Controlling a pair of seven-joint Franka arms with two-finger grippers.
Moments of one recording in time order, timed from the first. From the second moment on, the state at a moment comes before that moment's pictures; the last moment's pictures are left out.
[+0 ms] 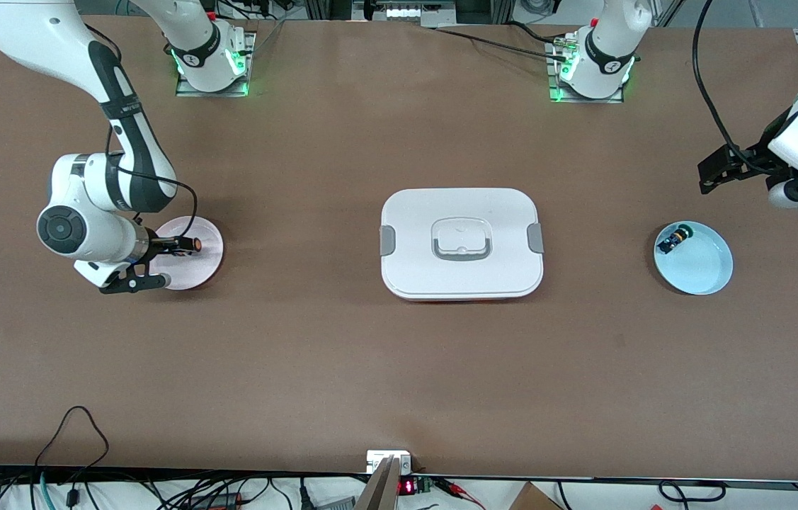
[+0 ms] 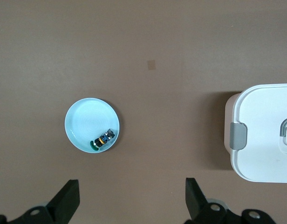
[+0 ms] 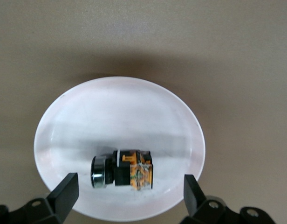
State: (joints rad) left arm -0.13 0.05 0.05 -1.55 0.07 1.57 -0.10; right arm 0.12 0.43 -0.09 -1.99 -0.06 2.22 -0.08
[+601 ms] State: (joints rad) left arm -0.13 0.05 0.05 -1.55 0.07 1.57 -0.10; right arm 0.12 0.44 -0.08 -2.04 -0.06 2.26 -0.08
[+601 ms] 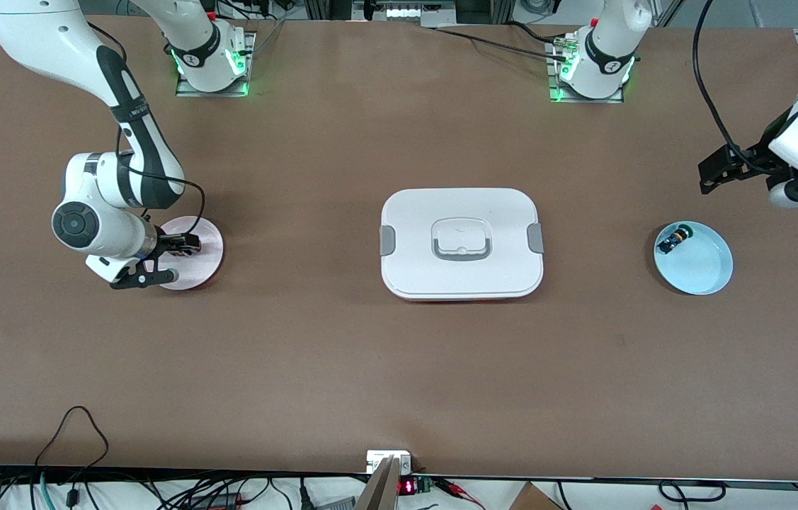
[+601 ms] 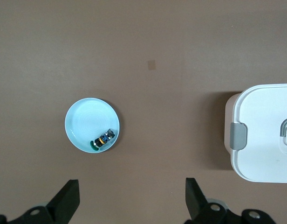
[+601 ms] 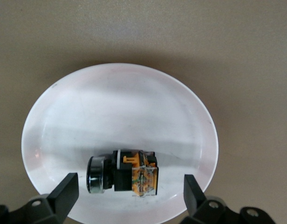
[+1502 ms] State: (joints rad) left arm -0.13 0.05 0.05 -1.53 0.07 1.57 -0.10; right arm 0.12 0.47 -0.08 -2.10 -0.06 2.34 -0.18
